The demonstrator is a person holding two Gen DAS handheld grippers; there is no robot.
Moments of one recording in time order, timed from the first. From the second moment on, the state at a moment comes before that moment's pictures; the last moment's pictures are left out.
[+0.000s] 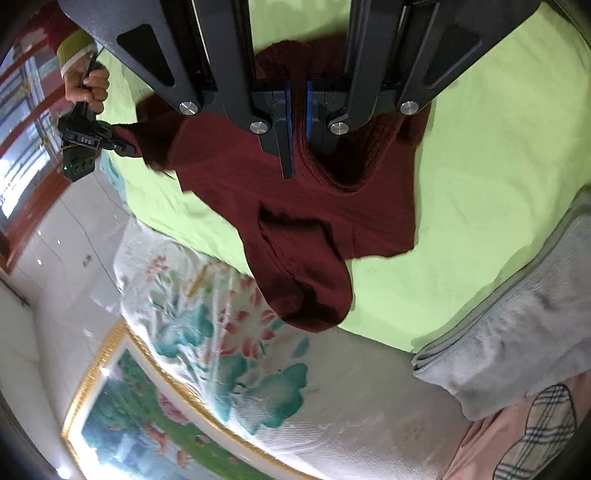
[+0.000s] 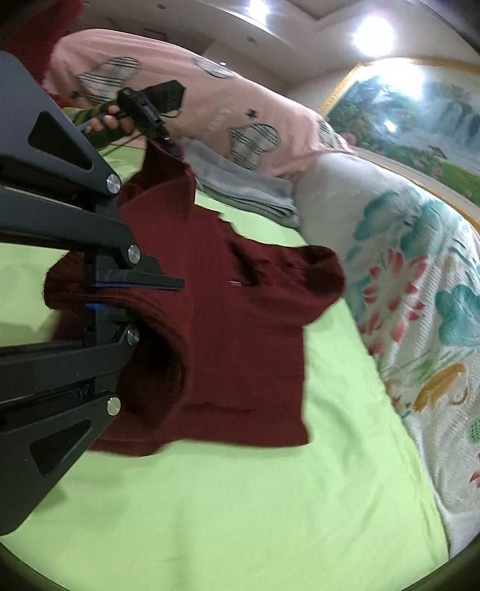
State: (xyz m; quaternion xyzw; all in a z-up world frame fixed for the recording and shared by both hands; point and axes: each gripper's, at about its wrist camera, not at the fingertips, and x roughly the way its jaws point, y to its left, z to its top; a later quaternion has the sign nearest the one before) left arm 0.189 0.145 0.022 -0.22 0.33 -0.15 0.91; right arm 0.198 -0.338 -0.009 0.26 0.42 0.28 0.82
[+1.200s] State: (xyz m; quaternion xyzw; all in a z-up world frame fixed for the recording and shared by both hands) left arm 0.378 0.140 0.004 -0.19 0.43 -0.13 0.88; right arm 0.399 -0.216 0.023 0.12 0.43 0.29 0.85
